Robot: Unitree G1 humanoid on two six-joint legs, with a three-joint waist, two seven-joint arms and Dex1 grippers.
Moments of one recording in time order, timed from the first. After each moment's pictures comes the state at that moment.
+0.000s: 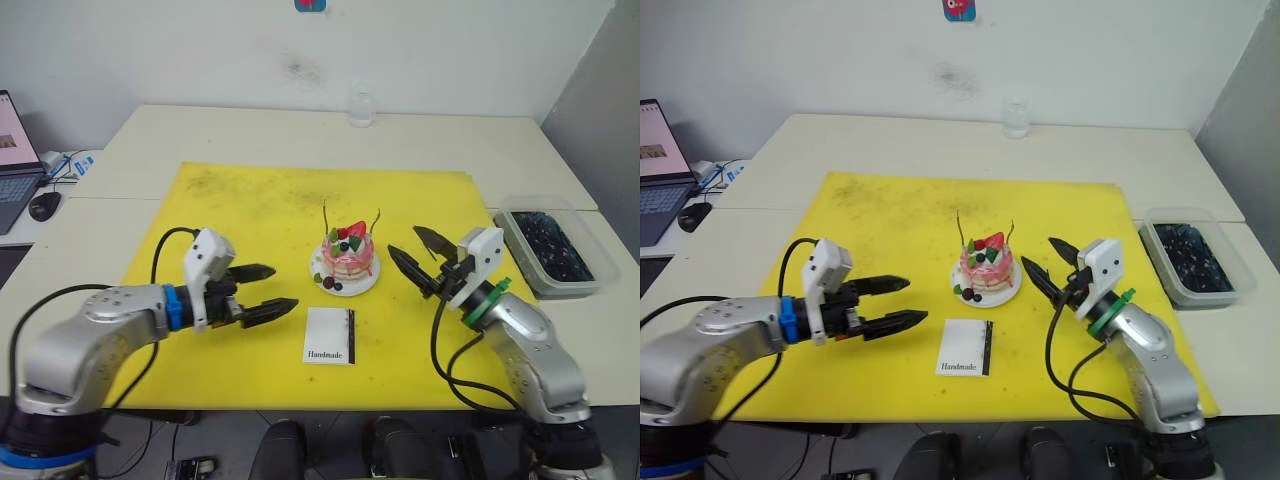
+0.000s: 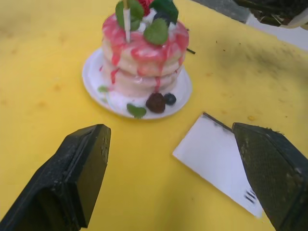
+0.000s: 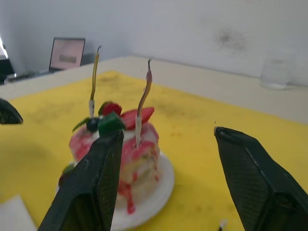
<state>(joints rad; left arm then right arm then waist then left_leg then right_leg) -0.18 0.88 0.20 -0.41 -0.84 0.98 -0.87 -0.13 -0.39 0.00 -0.42 0.38 0.36 0.53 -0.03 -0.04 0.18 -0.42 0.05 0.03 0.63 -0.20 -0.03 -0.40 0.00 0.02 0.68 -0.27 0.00</state>
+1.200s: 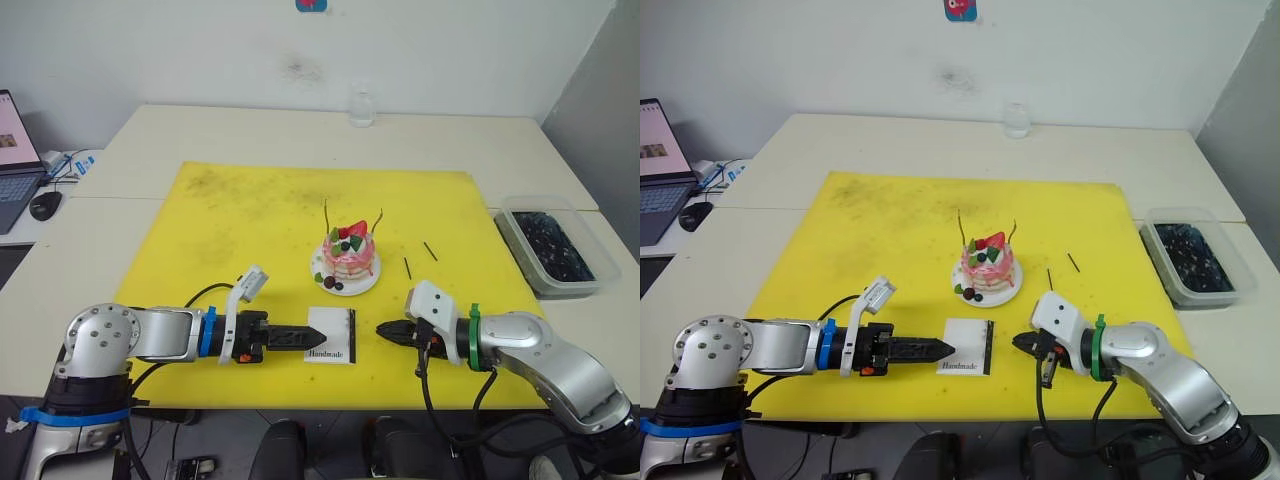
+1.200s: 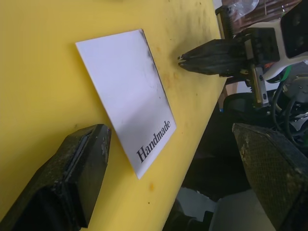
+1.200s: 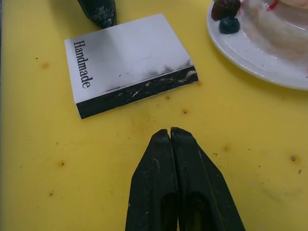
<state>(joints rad) -0.33 0.66 0.15 -0.15 -1.47 1.54 -0.28 -0.22 -0.71 0.31 -0.55 0.35 0.75 0.75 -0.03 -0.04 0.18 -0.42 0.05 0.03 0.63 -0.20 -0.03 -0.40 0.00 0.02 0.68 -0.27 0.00</state>
